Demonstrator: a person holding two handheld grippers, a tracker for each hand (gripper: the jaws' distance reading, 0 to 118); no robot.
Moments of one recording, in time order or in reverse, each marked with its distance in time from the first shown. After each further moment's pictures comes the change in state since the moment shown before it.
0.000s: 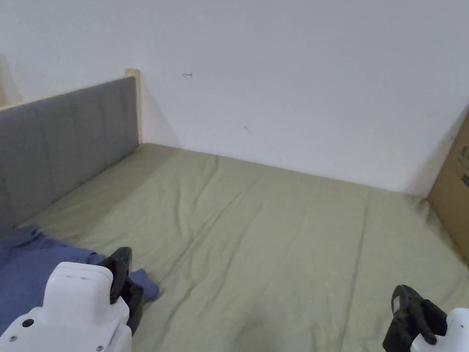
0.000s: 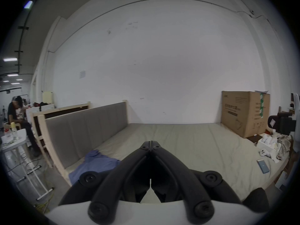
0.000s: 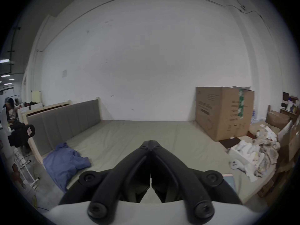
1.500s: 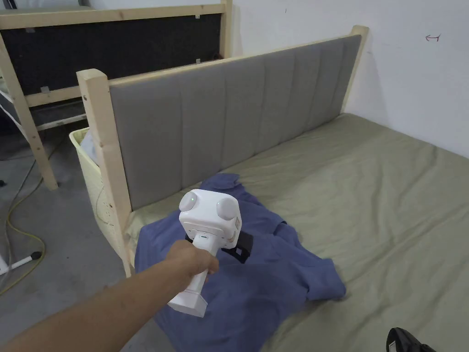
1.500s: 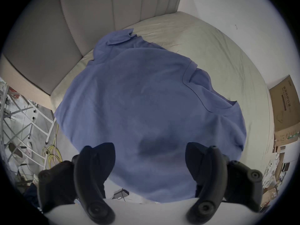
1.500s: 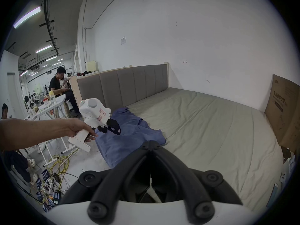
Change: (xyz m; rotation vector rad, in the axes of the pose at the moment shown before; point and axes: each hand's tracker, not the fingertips) left arm -0.261 -0.186 -0.325 -1.117 0.164 0.311; right arm -0.210 -0.058 -0.083 -0.317 0.584 0.138
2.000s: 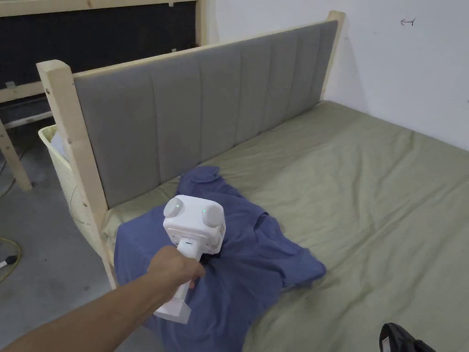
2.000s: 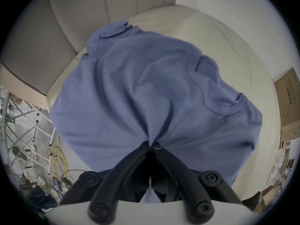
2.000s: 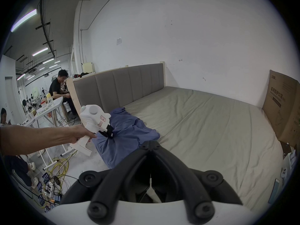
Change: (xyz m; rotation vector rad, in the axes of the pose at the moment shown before) left arm 0.004 -0.013 -0.014 -0.014 0.043 -0.034; right arm 0.011 -0.005 0.007 -0.003 -0.026 -0.033
